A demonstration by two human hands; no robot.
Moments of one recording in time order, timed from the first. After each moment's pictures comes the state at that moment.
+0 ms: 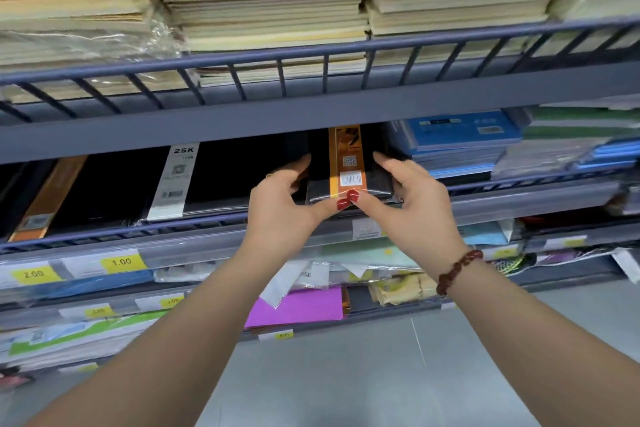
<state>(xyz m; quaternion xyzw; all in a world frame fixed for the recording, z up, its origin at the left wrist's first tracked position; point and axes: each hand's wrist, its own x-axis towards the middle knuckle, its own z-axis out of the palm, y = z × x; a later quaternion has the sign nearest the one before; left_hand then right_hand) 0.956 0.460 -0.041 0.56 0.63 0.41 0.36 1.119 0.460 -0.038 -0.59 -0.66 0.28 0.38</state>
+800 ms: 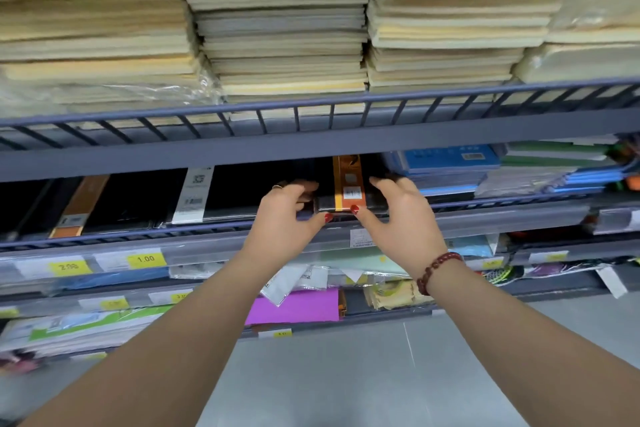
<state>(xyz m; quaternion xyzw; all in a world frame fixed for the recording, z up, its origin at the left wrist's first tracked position) 0.944 0.456 -0.032 0.62 0.64 0.31 0.31 1.120 0.461 -0.023 -0.63 -0.72 0.19 0.23</state>
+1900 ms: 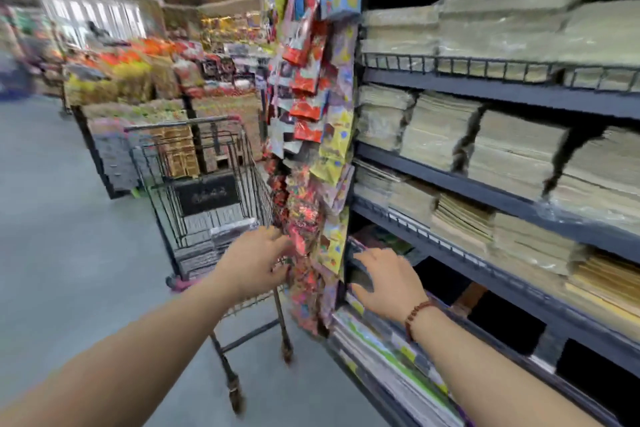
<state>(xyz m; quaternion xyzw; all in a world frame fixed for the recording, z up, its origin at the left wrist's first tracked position) 0.563 -0.037 0.258 0.50 0.86 0.04 -0.11 0.705 0.167 0.227 -0.12 -0.99 0.02 0.09</state>
